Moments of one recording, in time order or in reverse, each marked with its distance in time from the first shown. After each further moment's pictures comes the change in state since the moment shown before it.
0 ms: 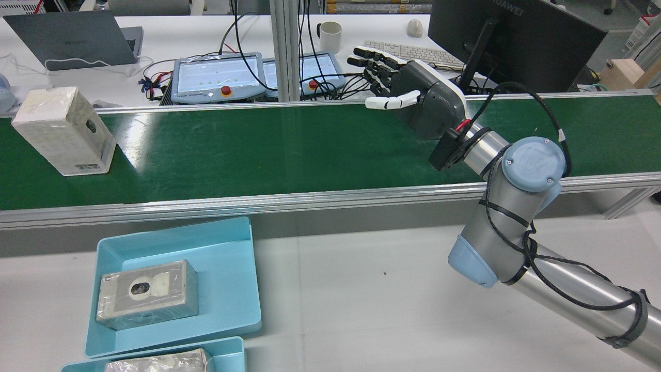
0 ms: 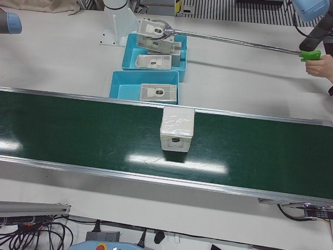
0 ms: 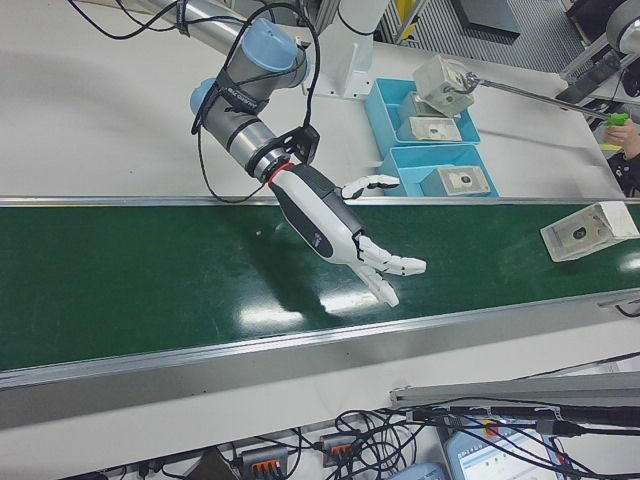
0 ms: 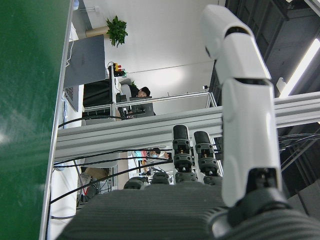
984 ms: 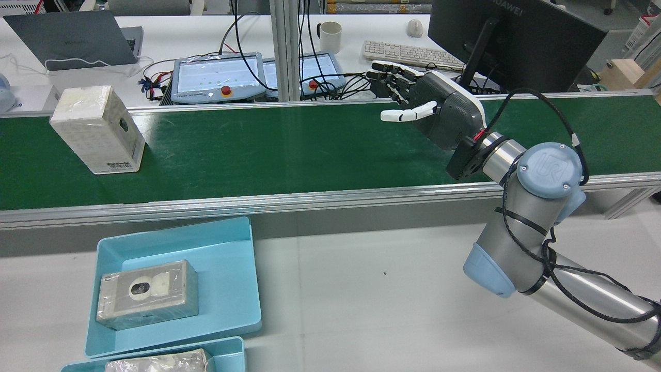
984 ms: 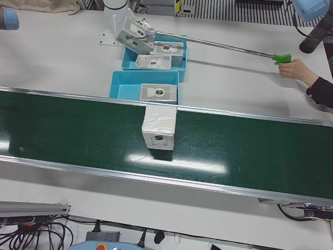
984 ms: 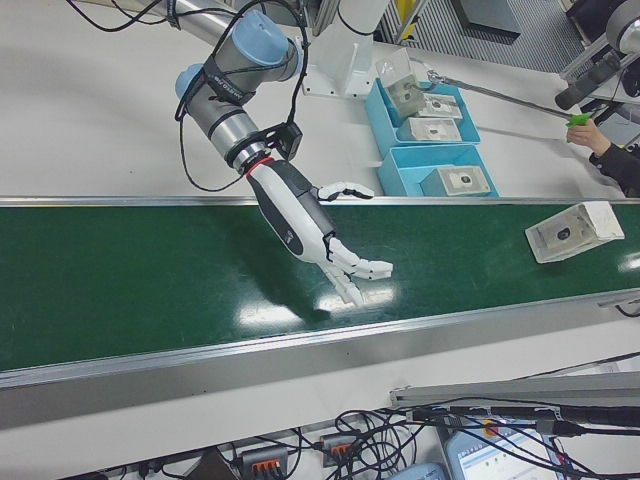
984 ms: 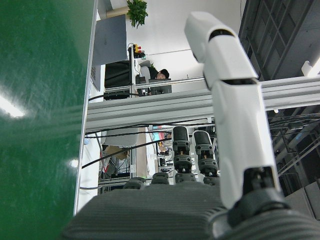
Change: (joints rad) left arm 0.000 0.000 0.000 0.000 0.000 0.000; right arm 0.001 -0.059 0.069 -0.115 -0.001 0.005
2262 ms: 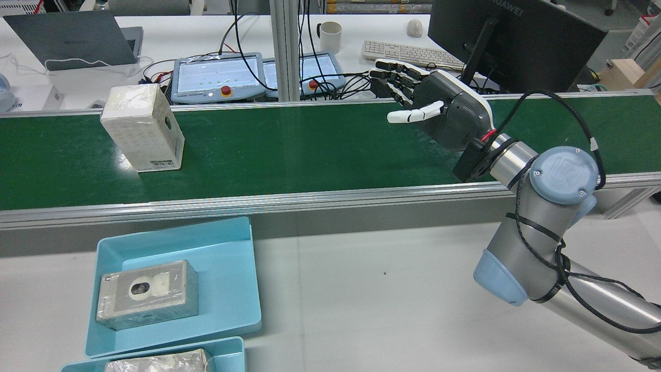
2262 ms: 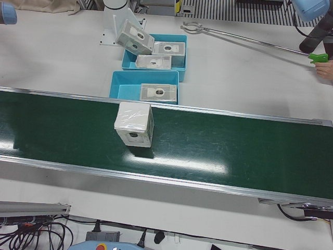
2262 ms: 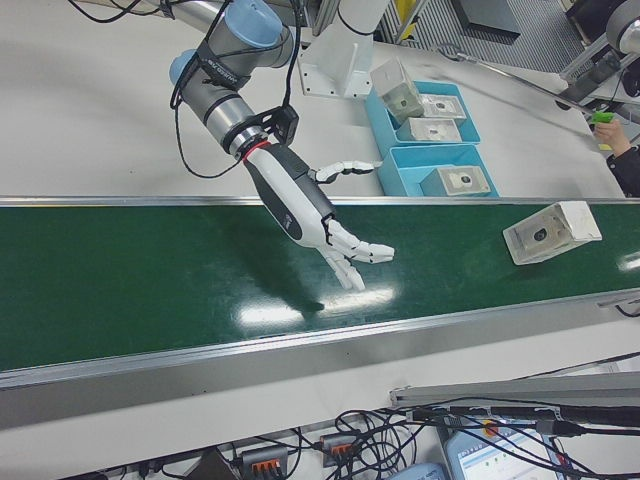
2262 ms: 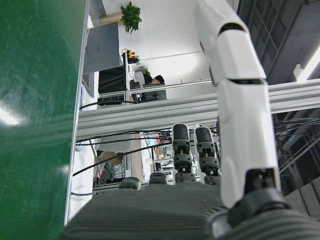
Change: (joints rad) left arm 0.000 0.000 0.000 0.000 0.000 0.000; right arm -0.002 -0.030 0.055 -0.002 0.003 0.006
